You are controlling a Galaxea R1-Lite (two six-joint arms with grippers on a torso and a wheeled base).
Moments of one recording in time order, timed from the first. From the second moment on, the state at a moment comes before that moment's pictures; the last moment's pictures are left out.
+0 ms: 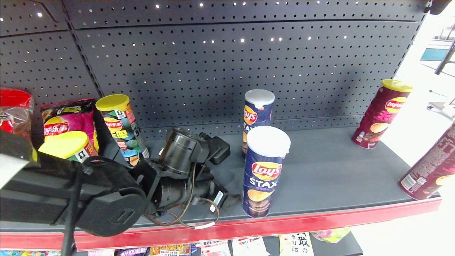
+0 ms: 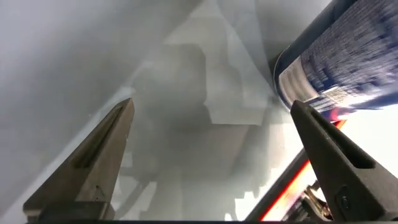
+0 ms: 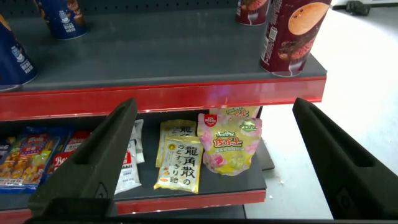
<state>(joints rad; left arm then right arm) -0.73 1.85 -0.89 -0.31 0.02 0.10 0.00 0.00 0.00 0.00 0.00 -0.01</state>
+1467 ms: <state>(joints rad) -0.79 1.31 -0.85 -0.43 0.03 0.14 0.00 0.00 0.00 0.00 0.00 -0.01</state>
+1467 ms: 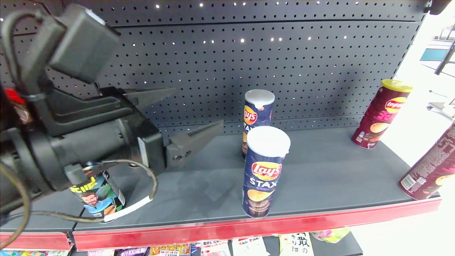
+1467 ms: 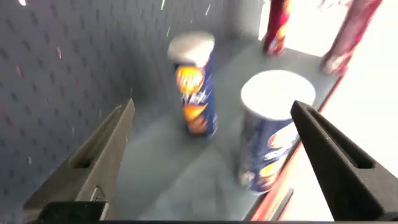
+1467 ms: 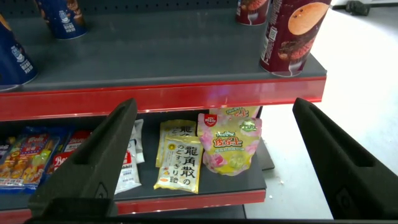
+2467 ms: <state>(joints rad) -0.15 0.53 -0.72 0.31 0.06 0.11 0.00 0.00 0.00 0.00 0.00 -0.01</state>
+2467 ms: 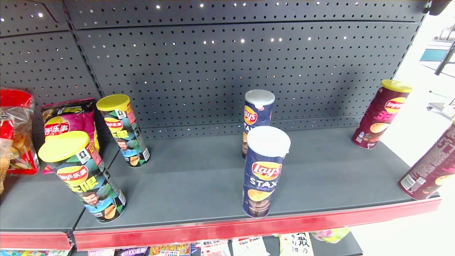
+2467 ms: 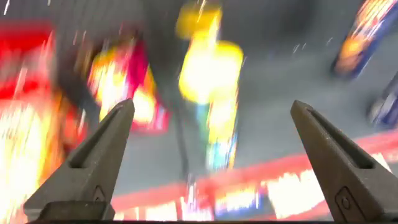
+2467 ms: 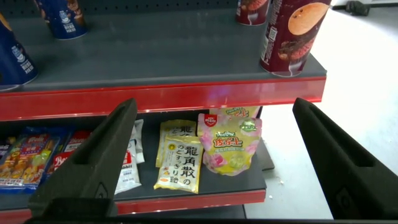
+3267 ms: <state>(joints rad) 0.01 0.06 -0.34 0.49 0.22 -0.03 0.00 0.00 0.00 0.00 0.00 -0.01</state>
